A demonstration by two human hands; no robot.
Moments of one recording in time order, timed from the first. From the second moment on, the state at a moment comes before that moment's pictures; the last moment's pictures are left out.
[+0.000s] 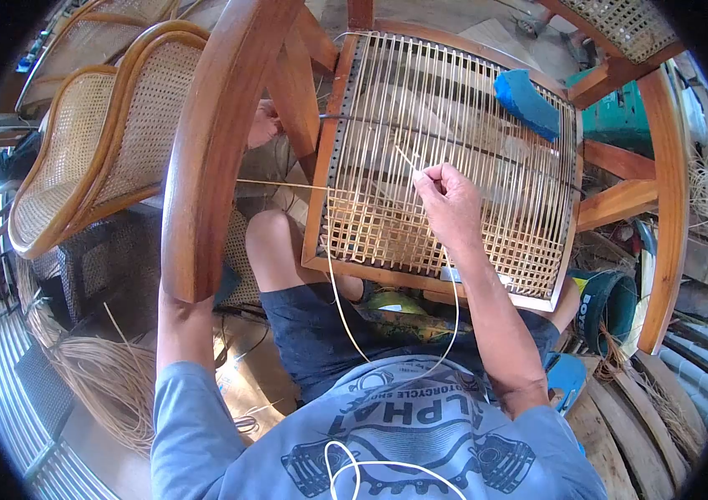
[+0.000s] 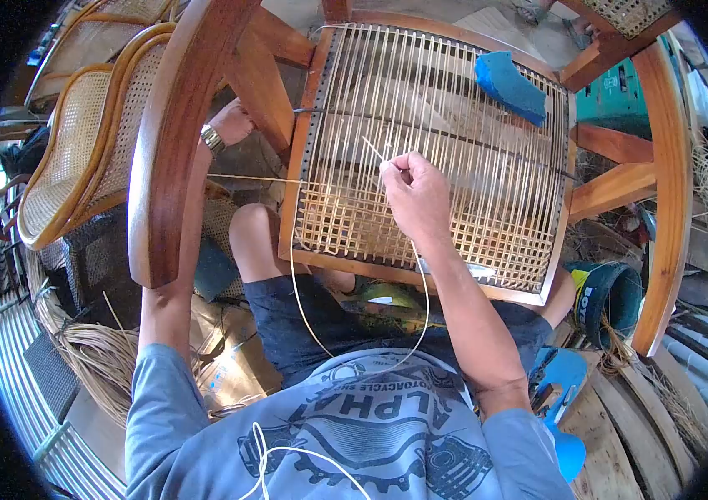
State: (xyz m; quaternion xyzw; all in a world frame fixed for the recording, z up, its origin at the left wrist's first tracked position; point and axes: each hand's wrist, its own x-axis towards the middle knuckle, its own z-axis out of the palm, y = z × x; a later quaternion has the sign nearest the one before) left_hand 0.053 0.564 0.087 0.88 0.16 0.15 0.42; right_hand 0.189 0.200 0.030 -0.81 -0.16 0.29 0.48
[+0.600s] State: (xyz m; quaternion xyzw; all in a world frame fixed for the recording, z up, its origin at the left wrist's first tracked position) left_hand 0.059 0.566 0.084 0.87 0.16 0.13 0.45; right_hand 0.193 0.235 0.027 -0.81 -0.20 0.32 0.45
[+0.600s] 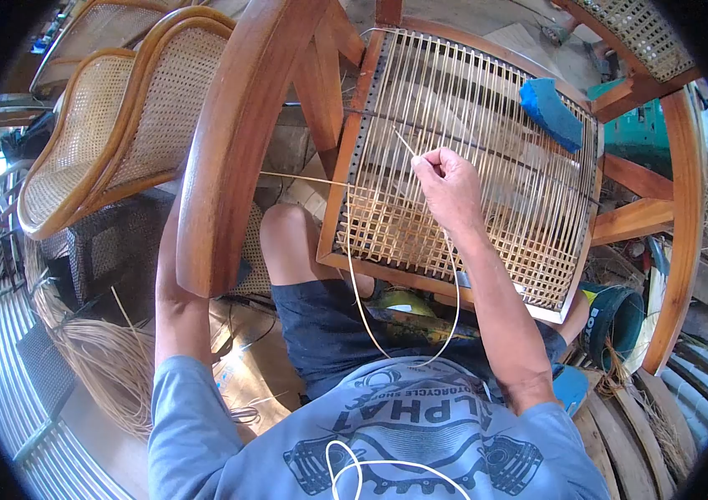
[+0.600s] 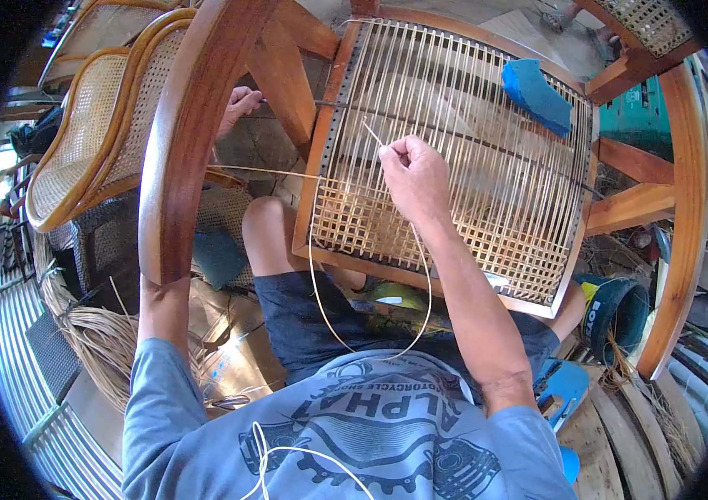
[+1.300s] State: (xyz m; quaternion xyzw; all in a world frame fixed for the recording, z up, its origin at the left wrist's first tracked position) left_hand 0.069 0.574 0.072 0.86 0.15 0.12 0.48; right_hand 0.218 0.306 0.043 -0.85 -0.33 0.24 0.33
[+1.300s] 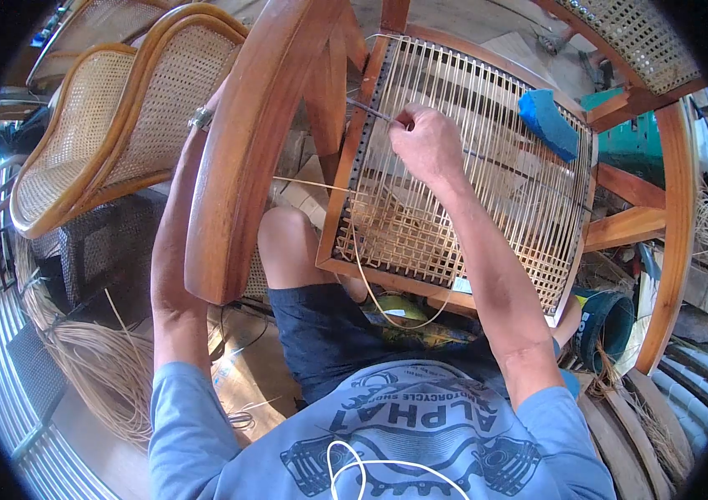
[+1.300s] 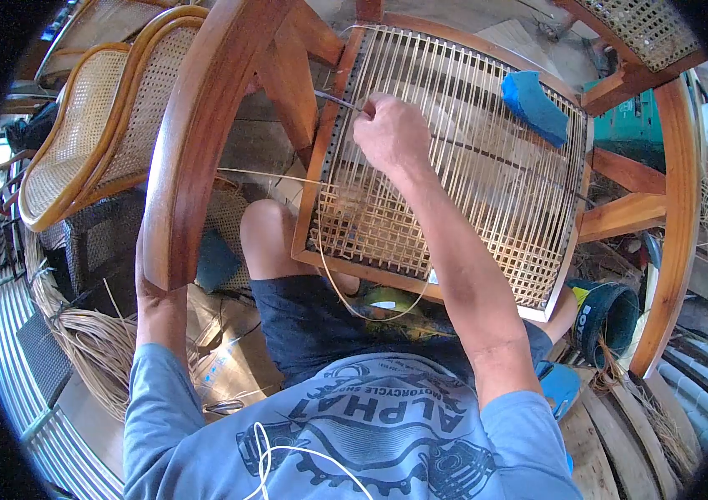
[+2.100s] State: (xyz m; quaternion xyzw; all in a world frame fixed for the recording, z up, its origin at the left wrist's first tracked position) left_hand 0.071 0.581 0.060 0.84 0.13 0.12 0.51; right_hand 0.218 0.315 0.040 -0.86 -0.46 0.10 0.19
